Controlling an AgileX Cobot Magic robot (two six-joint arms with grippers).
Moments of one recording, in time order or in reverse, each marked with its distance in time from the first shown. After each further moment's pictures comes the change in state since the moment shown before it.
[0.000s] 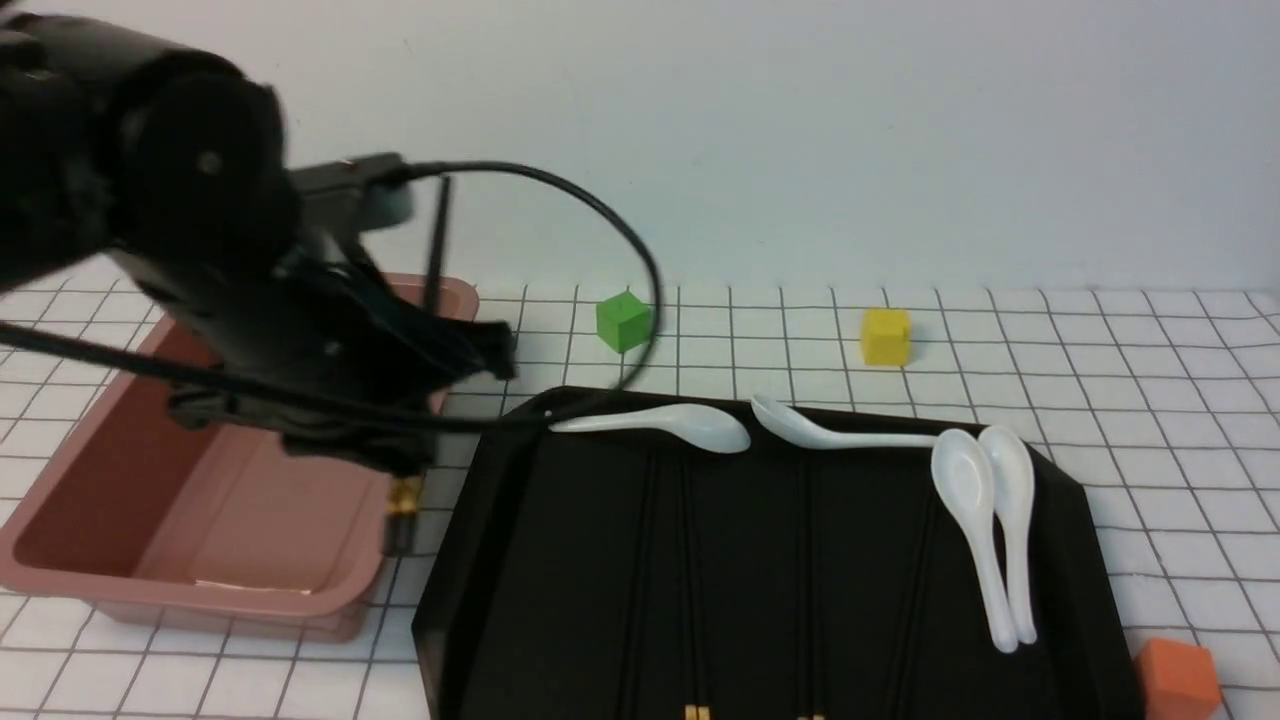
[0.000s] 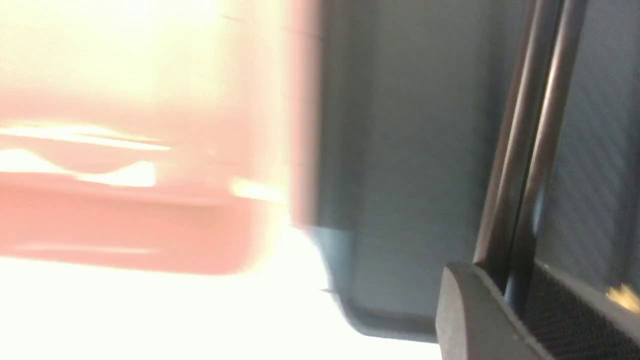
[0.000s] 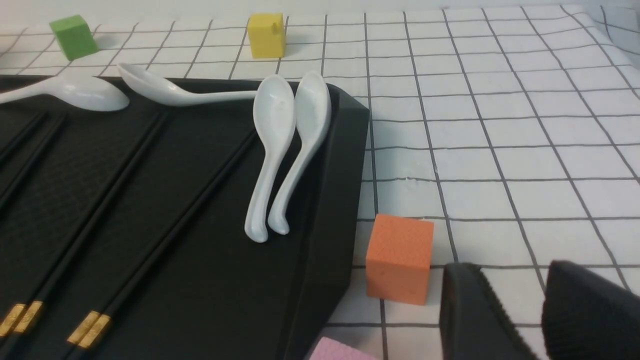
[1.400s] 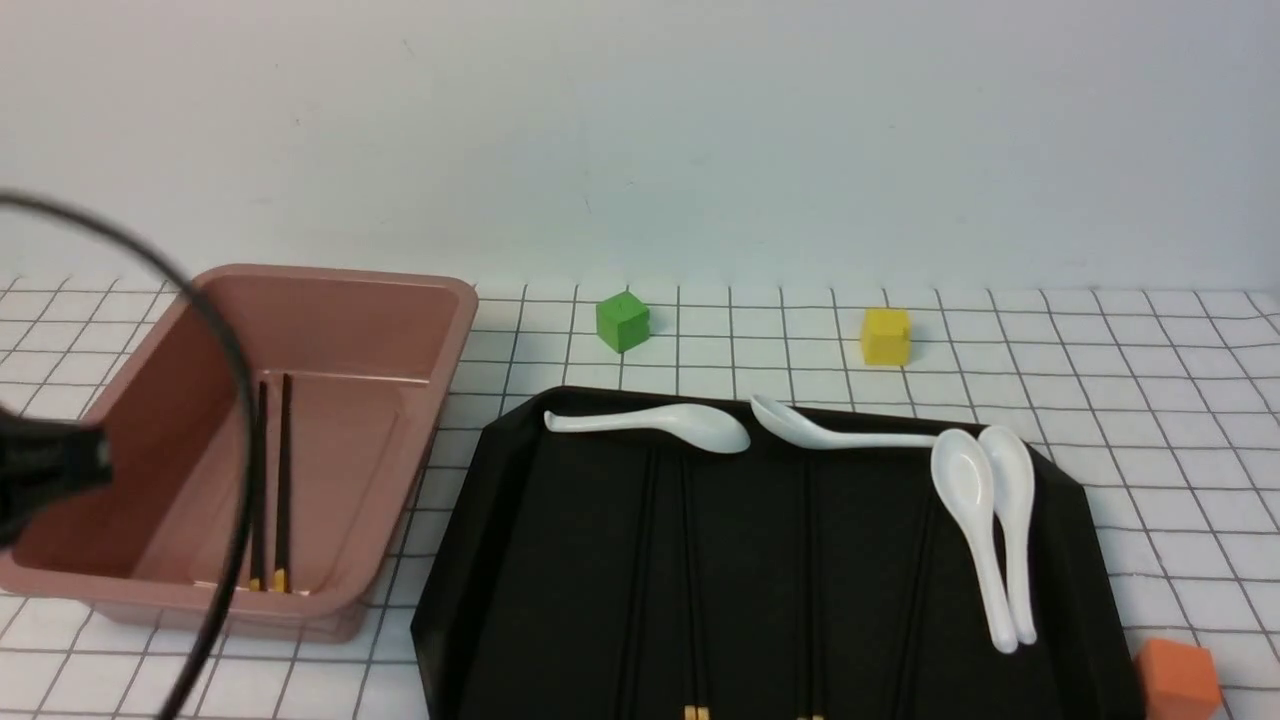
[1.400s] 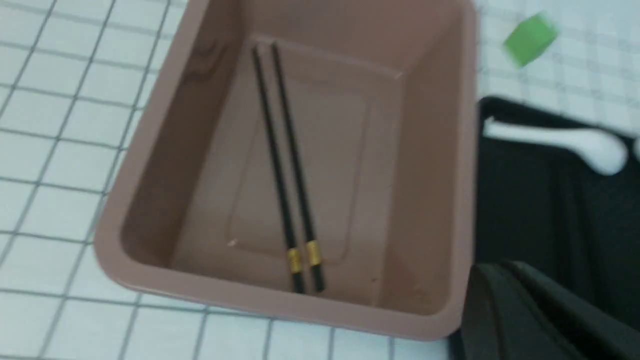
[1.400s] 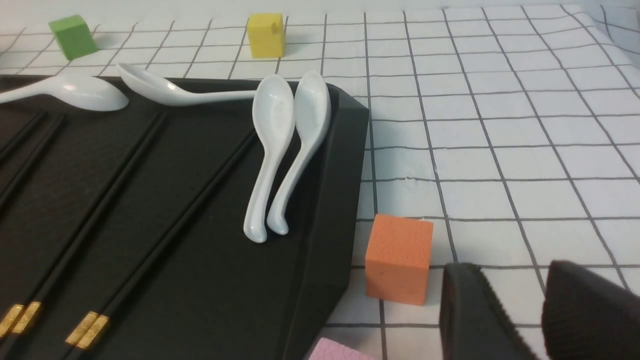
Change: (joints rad) right arm 0.000 0.000 0.000 0.000 0.000 0.000; left arm 0.322 -0.762 0.650 -0.193 -0.502 0.405
